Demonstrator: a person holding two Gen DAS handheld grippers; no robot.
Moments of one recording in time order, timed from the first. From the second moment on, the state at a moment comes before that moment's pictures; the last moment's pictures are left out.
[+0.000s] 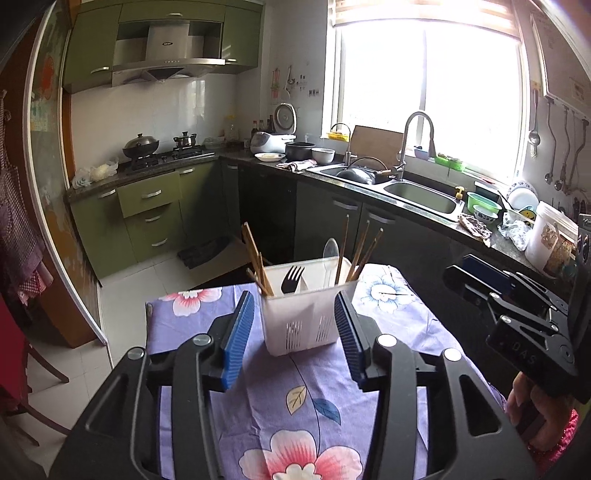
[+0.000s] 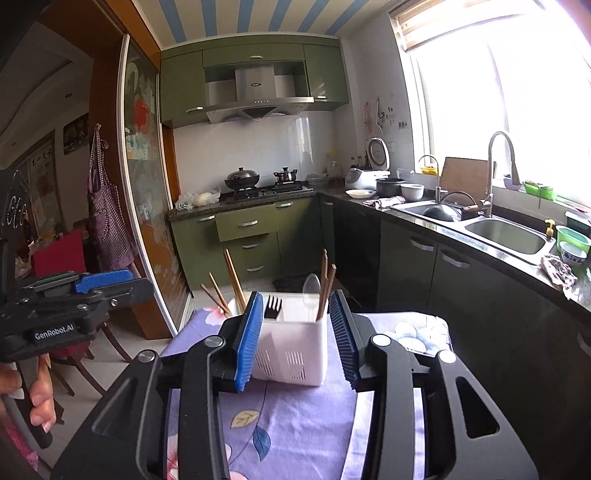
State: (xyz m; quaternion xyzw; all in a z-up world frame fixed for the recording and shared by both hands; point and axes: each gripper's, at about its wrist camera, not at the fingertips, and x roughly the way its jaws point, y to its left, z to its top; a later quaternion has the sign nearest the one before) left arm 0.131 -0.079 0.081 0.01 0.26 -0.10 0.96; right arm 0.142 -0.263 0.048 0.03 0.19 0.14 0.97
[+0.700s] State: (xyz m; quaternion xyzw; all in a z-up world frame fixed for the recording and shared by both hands) left arm 0.018 -0.057 -0.012 0.02 0.21 -0.05 0.98; right arm 0.027 -0.309 -0.035 0.05 0.22 0.11 0.97
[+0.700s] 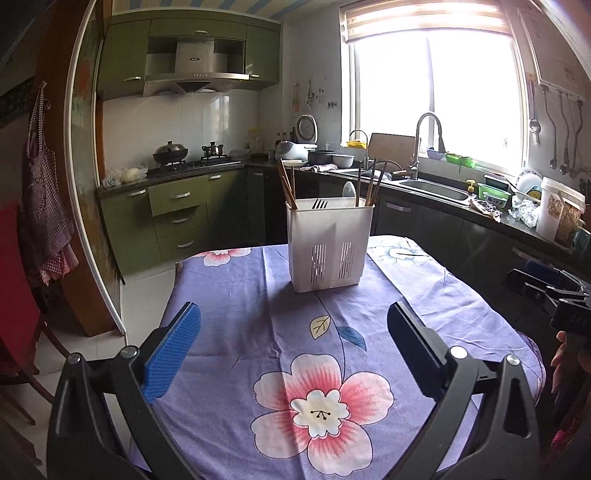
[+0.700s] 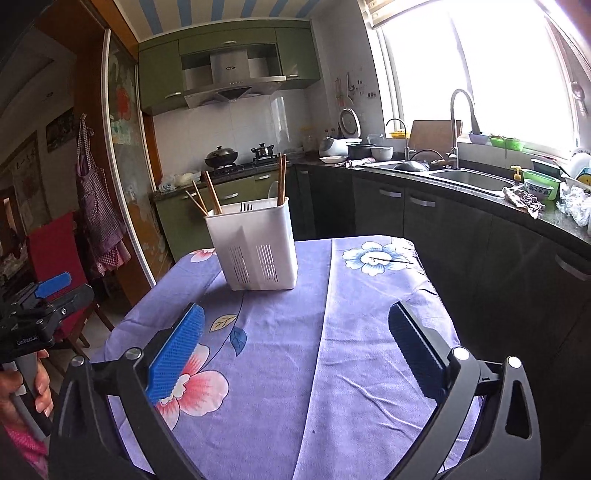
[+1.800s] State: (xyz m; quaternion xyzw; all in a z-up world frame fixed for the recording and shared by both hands) left arm -0.025 -0.034 -0.003 -0.02 0.21 -0.03 0.98; right arm -0.030 -0.291 -0.017 0.01 0.20 0.11 0.97
